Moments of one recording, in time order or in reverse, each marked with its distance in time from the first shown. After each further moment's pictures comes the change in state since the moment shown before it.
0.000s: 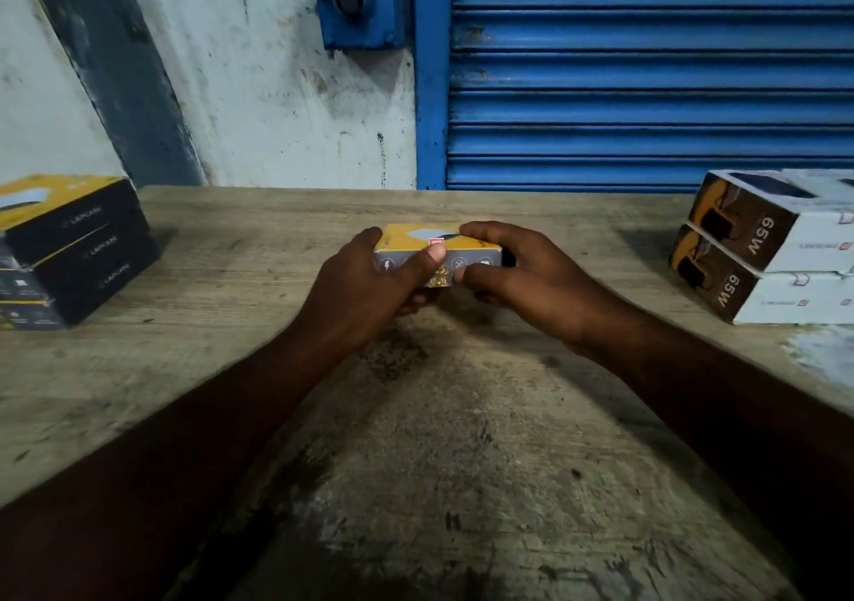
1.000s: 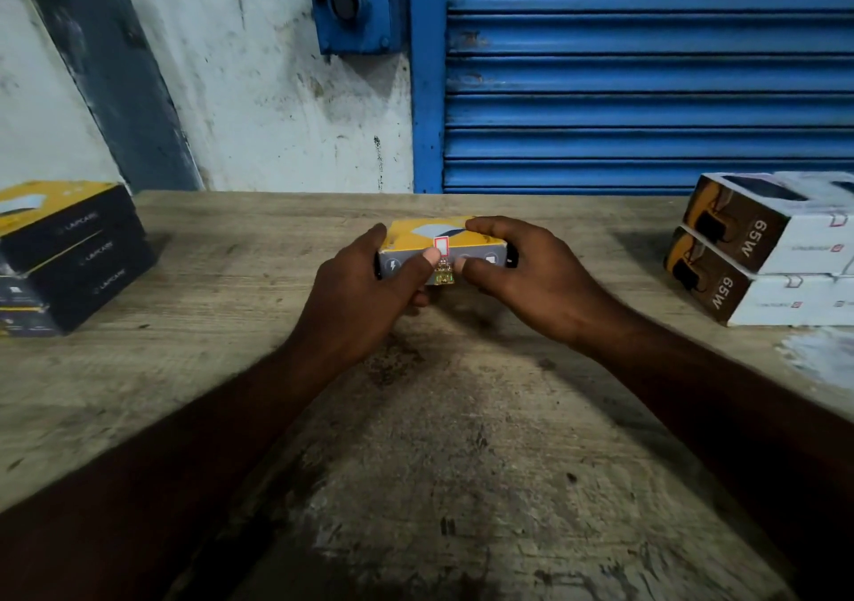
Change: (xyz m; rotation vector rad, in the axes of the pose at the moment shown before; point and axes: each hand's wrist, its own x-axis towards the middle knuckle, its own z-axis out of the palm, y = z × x) left_hand 0.001 -0.003 0.004 0.050 0.079 0.047; right_hand 0.001 0.003 -0.009 -0.193 0.124 -0.066
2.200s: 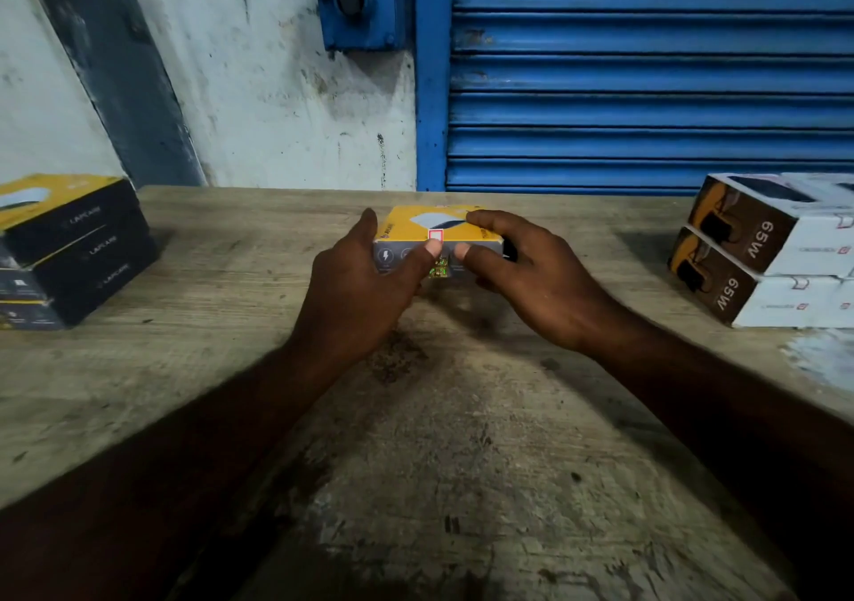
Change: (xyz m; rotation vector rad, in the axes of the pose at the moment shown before) left_hand 0.006 -0.009 -0.003 0.240 0.137 0.102; right_hand -0.004 0.000 0.004 0.089 0.004 -0.036
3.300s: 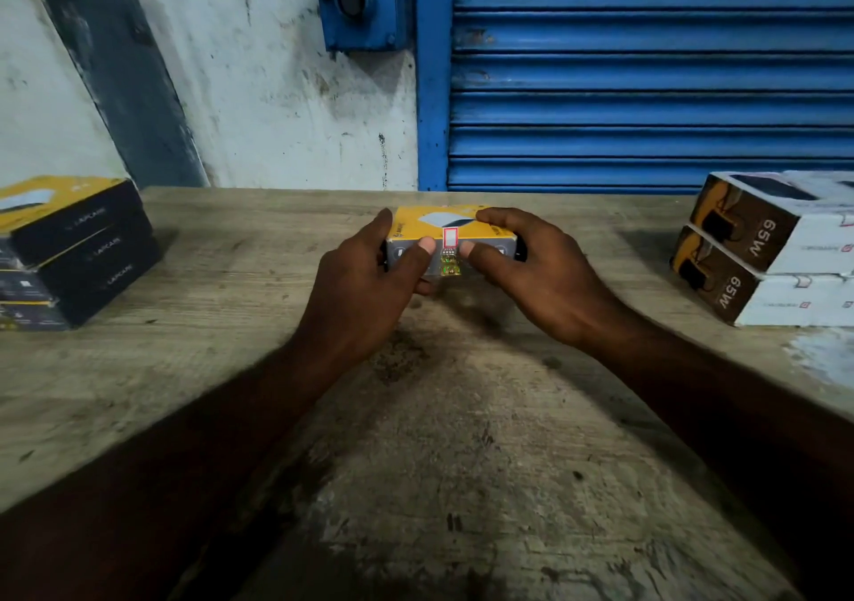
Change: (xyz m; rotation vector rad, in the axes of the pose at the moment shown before) left_hand -0.002 0.002 0.000 -0.267 -0.053 -0.026; right_hand 0.004 0.003 -0.002 -0.063 0.078 -0.036
